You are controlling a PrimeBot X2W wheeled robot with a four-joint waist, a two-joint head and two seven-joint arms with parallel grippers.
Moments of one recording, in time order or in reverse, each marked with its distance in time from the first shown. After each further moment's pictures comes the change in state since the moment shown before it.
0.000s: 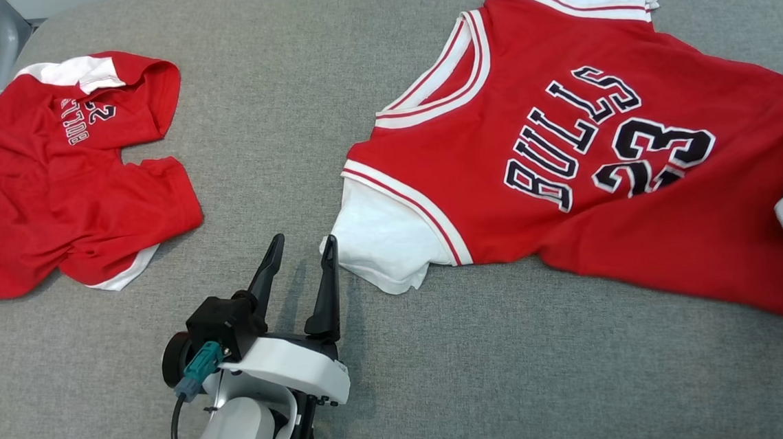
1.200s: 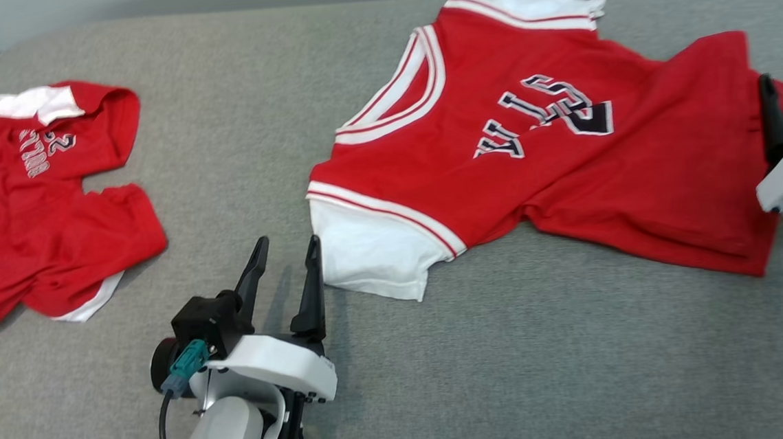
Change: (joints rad) left arm -0.015 -0.001 0.026 0.028 -0.021 0.003 0.000; right arm -0.156 -0.042 0.175 0.135 0.005 0.000 -0.139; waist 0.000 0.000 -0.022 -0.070
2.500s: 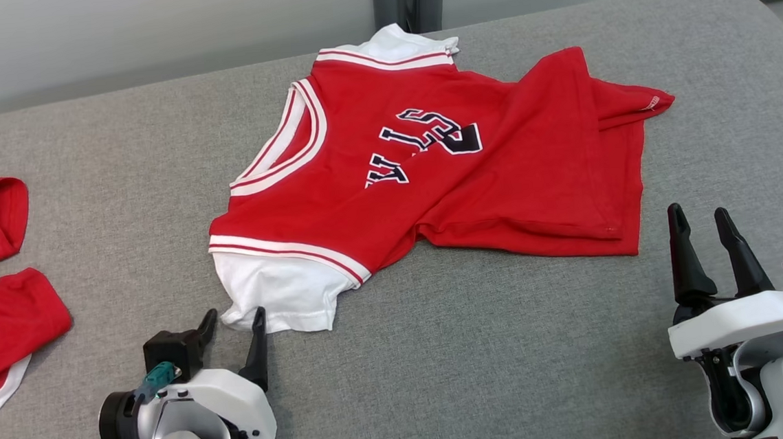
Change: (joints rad) left arm -0.017 0.074 0.061 0.320 0.057 -0.052 0.040; right arm 0.553 0.281 -0.191 -0.592 -0.056 0.000 -0.040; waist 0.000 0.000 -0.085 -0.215
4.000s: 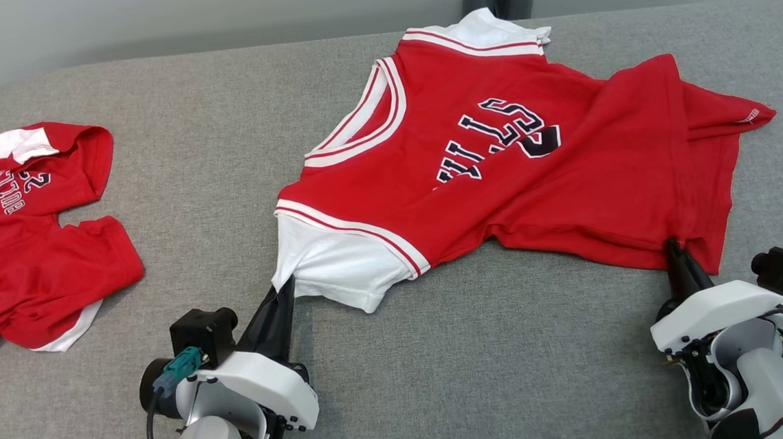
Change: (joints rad) left arm 0.049 -0.016 -0.063 -0.271 -0.063 -0.019 0.062; right arm -0.161 0.017 -0.016 0.385 0.100 0.000 0.065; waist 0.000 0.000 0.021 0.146
